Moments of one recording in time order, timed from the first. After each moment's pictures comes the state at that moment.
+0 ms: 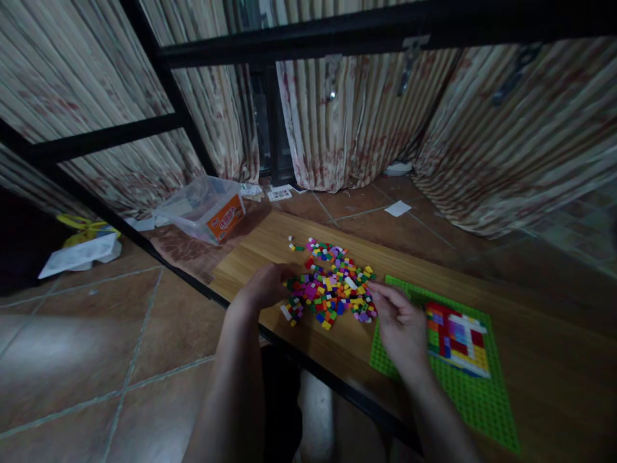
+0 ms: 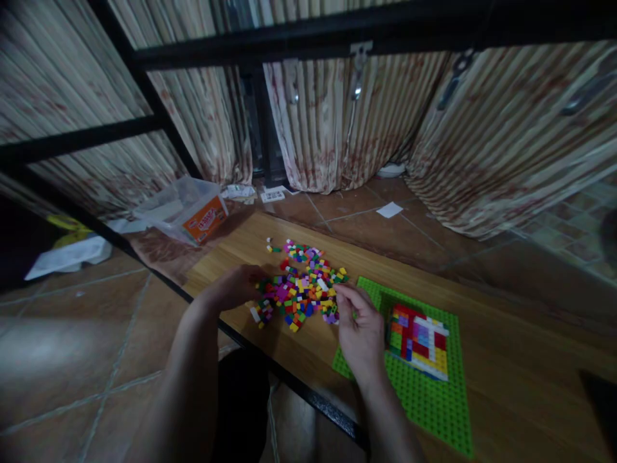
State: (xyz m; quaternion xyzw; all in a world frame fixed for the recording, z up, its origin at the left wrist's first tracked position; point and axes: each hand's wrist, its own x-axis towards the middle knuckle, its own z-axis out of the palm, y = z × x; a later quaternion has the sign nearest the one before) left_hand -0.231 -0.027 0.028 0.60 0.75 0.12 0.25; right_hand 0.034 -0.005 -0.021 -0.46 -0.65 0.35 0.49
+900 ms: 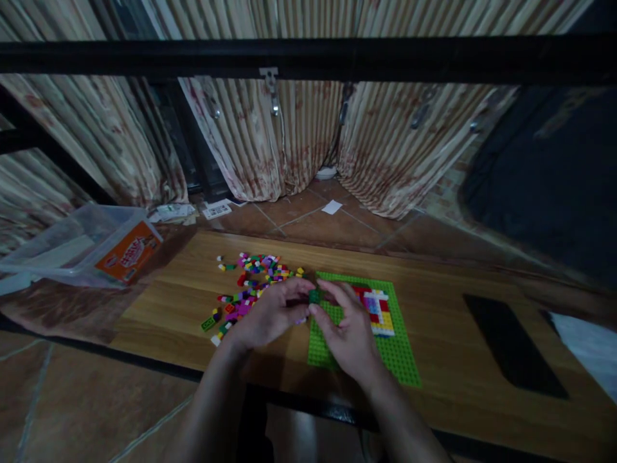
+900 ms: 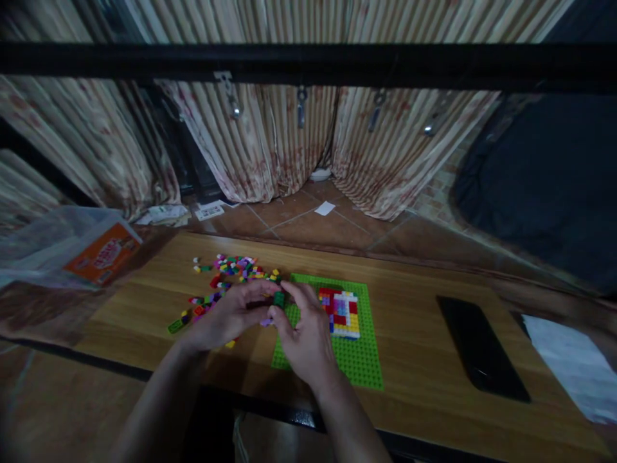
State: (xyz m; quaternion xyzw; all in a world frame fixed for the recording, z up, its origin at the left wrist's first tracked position) left_hand -0.101 0.002 0.027 0.57 0.39 0.38 0.61; right_hand 0.064 -0.023 0.013 -0.46 -0.69 0.28 0.48
